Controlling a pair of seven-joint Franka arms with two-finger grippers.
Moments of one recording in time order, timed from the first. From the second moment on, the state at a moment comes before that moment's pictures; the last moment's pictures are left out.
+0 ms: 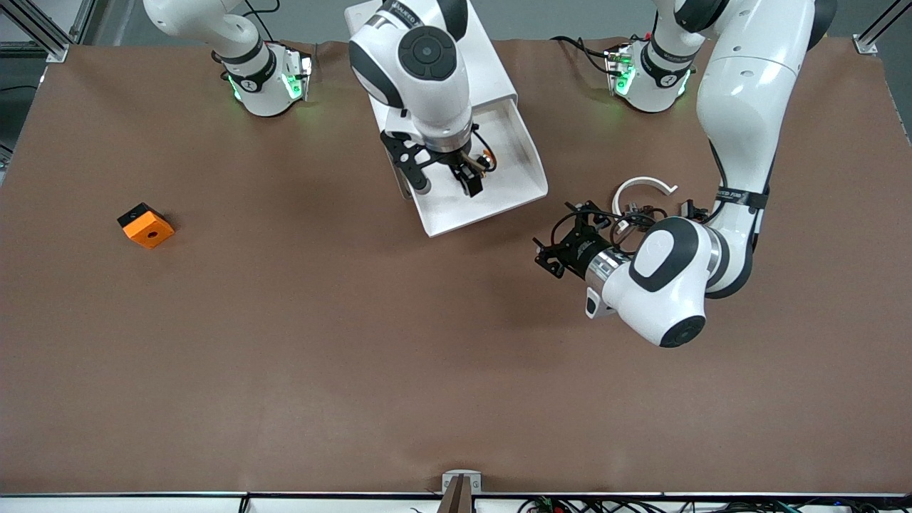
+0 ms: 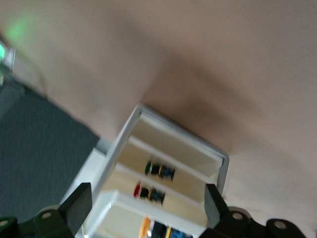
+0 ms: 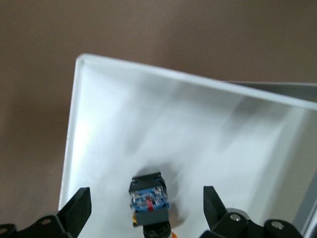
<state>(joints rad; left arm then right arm) -0.23 0.75 -0.12 -1.26 -0.54 1.35 -1.17 0.86 0.39 0.01 -1.51 0.14 1.88 1.81</state>
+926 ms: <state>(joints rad) -0.37 0.64 -0.12 -1.26 -0.18 1.74 -0.91 0.93 0.51 0.01 -1.43 0.12 1.88 1.75</state>
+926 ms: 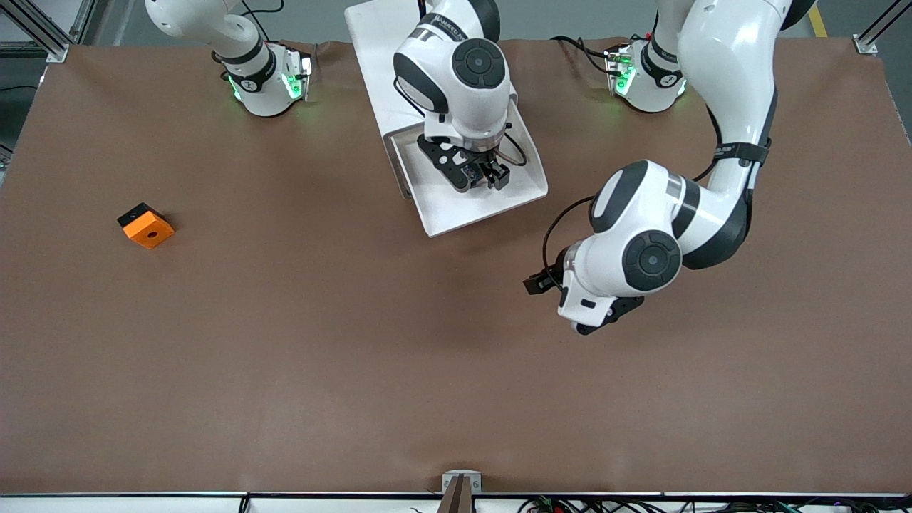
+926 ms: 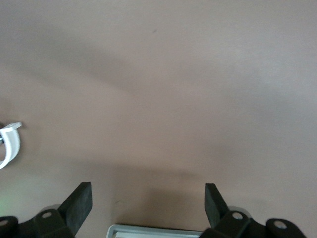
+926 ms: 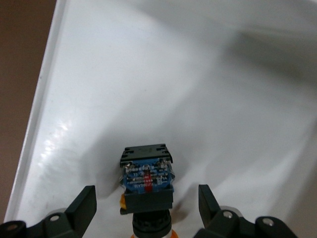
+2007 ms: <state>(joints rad) -0.39 0.62 -0.14 -1.26 -0.14 1.77 -0.90 0.93 0.51 0.00 -1.42 0.07 1.87 1.72</state>
